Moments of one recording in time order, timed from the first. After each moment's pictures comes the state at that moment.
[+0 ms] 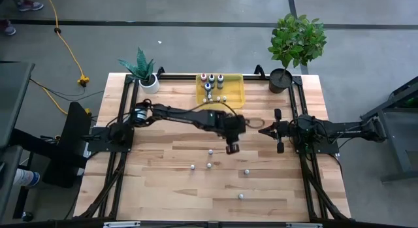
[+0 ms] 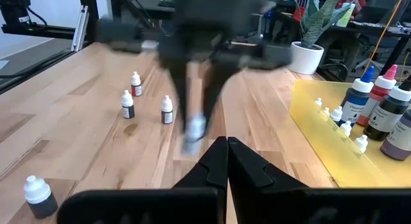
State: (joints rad) left arm -0.02 2.21 1.90 -0.62 -0.02 -0.15; right arm -0.03 0.21 0.01 0.03 0.00 -0.09
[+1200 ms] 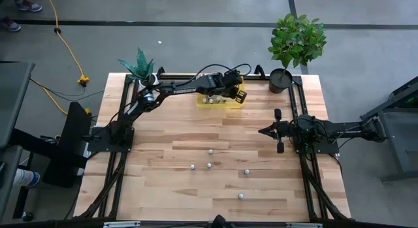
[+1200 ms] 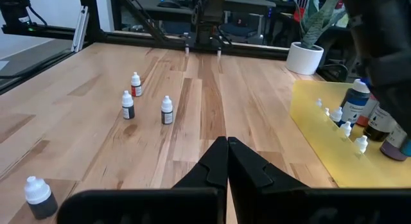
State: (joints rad) left arm 0.33 2.33 2.08 -0.60 -0.22 -0.58; right arm -0.03 0.21 0.01 0.03 0.00 -0.09
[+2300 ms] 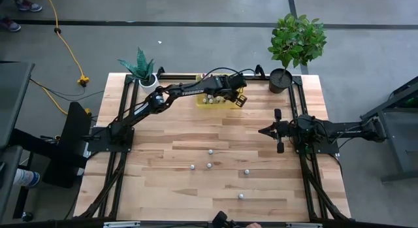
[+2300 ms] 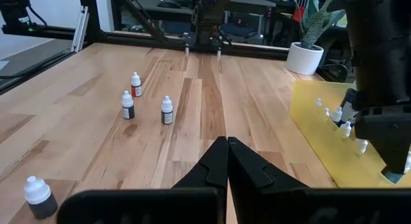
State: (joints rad) left arm 0.34 2.53 2.34 -0.81 -0.22 -0.52; right arm -0.03 0.21 0.01 0.03 0.00 -0.09
